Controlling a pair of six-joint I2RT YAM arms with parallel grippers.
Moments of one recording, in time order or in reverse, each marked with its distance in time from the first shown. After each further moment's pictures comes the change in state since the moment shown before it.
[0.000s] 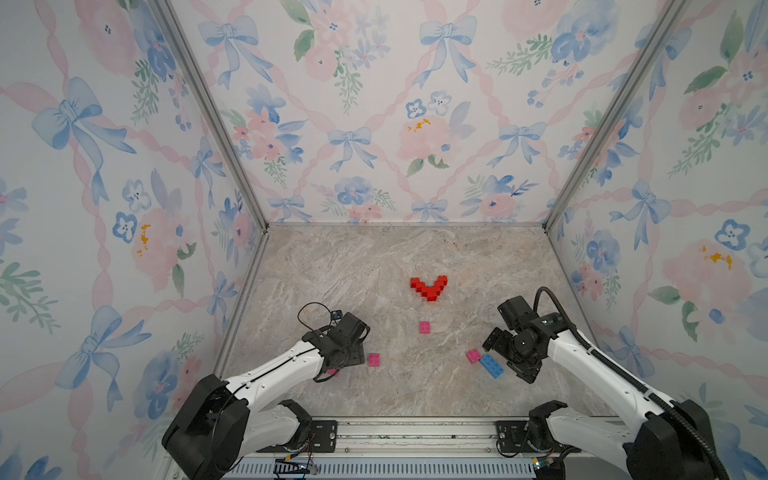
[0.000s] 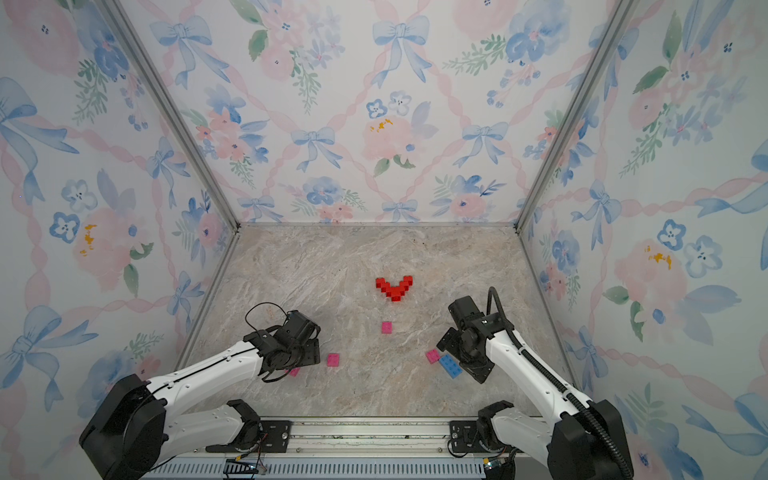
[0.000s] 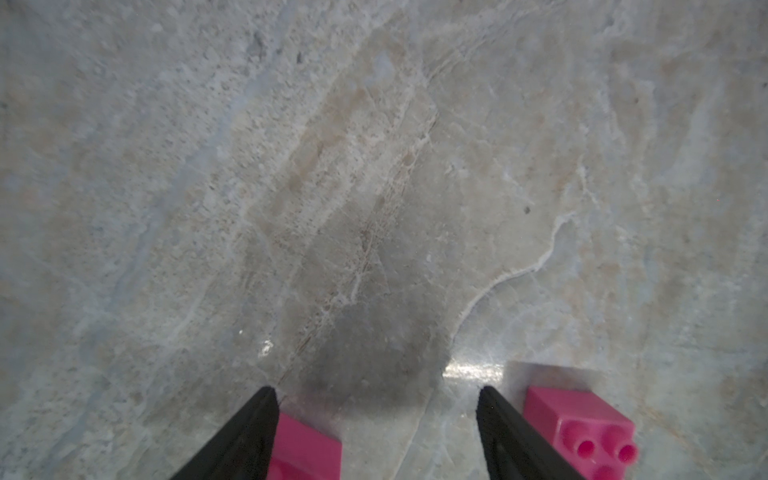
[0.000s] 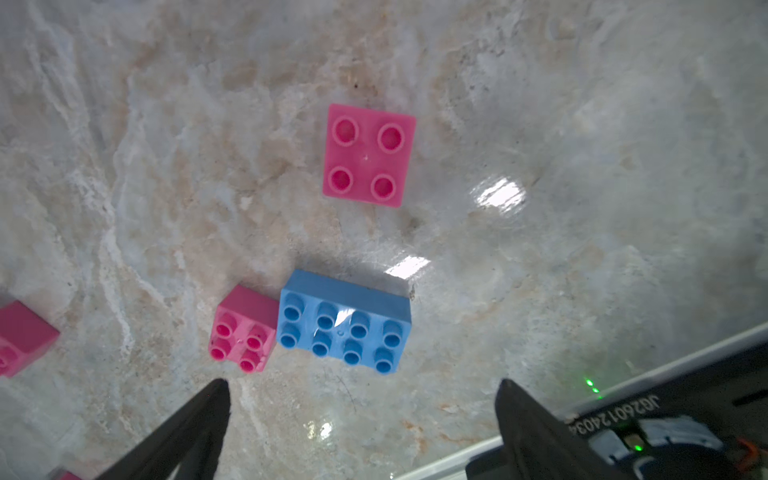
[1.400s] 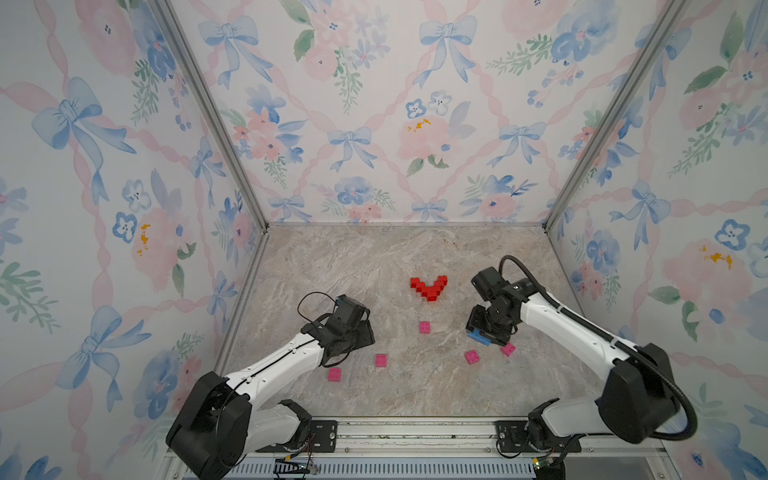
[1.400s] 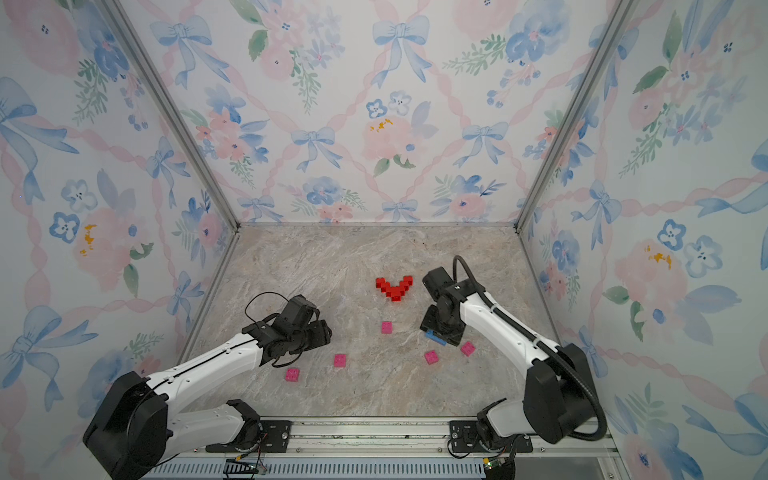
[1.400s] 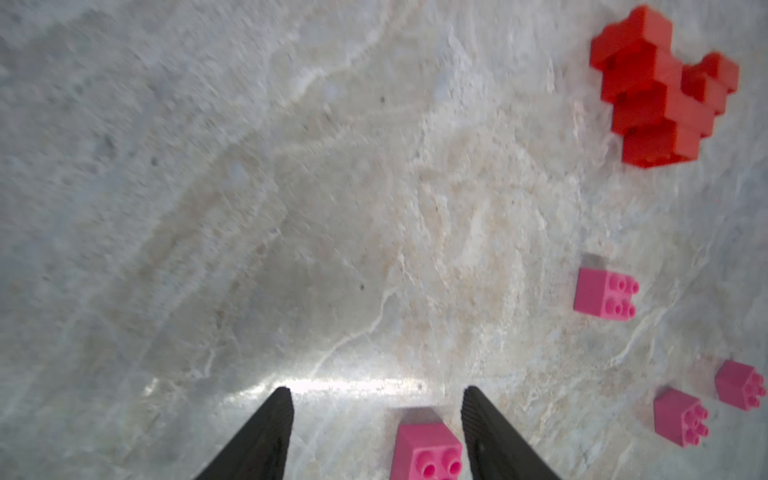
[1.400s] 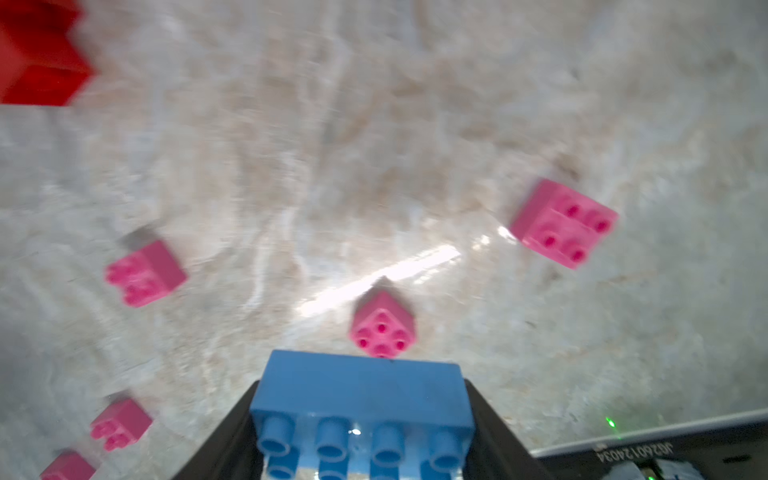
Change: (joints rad) left arm 0.081 0.028 0.087 0.171 0.167 -0.038; right arm 0.174 0.383 0.449 -0.051 -0.005 -0.220
